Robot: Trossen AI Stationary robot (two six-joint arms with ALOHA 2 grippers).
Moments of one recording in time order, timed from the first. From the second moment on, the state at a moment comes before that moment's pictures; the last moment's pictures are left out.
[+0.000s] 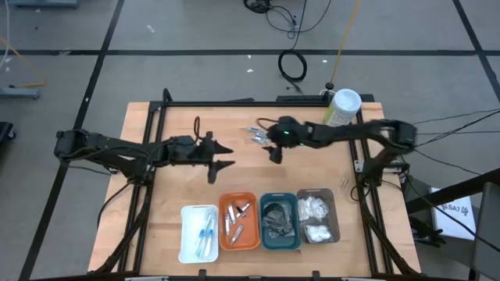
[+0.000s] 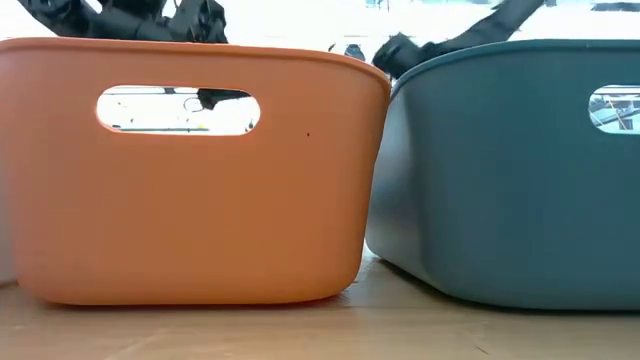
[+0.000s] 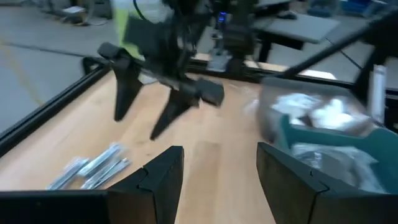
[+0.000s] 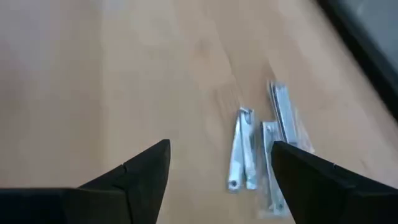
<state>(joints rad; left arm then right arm) 0.05 1.15 0.54 0.37 -0.04 -0.10 -0.31 1.62 0.88 0.07 -0.03 -0.09</state>
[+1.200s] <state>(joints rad) 0.12 1.17 0.43 0.45 -0.04 -0.23 -0.41 1.98 1.11 -0.12 -0.14 -0.20</state>
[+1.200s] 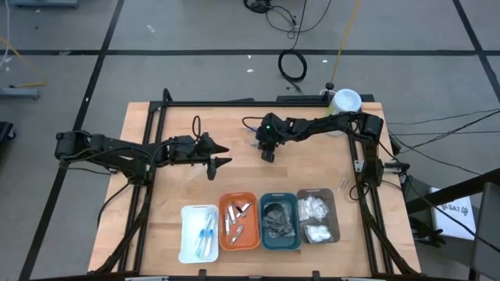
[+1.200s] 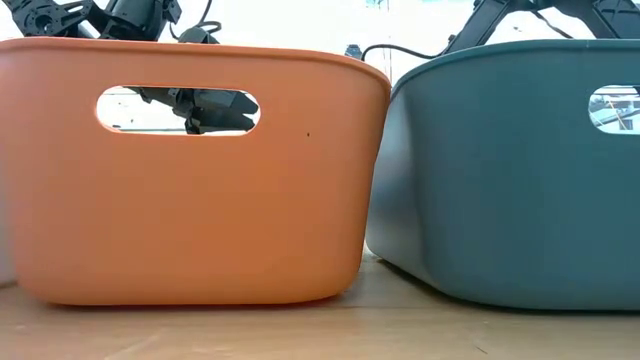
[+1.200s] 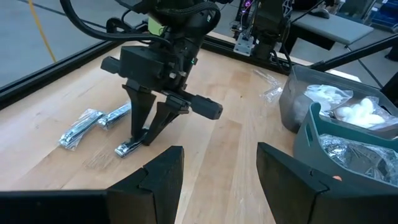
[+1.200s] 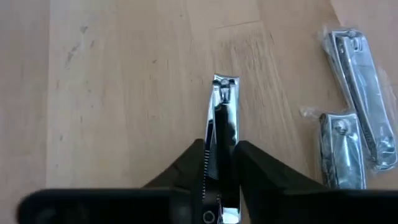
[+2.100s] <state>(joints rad) 0.12 1.17 0.43 0.44 -0.05 -0.26 -0.37 1.63 1.03 -0.07 -0.23 -0.19</state>
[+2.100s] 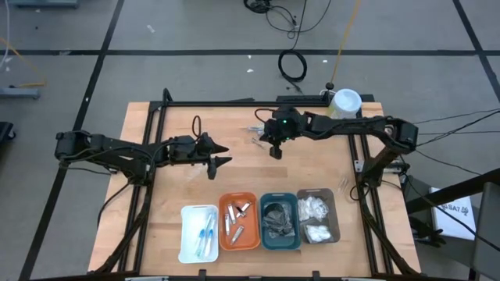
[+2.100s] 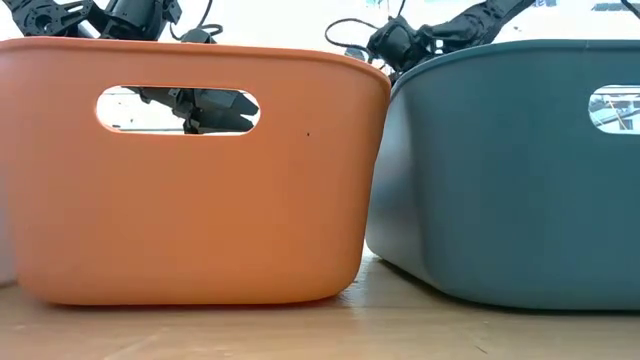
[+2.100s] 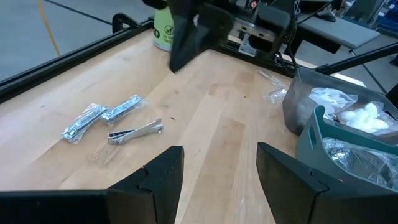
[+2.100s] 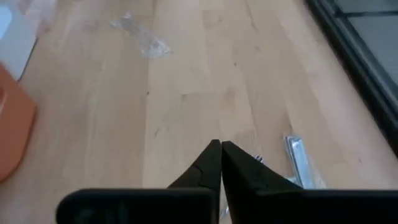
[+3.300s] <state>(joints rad) 0.12 1.17 0.43 0.44 -0.05 -0.26 -0.38 1.99 0.98 0.13 -0.06 -0.09</state>
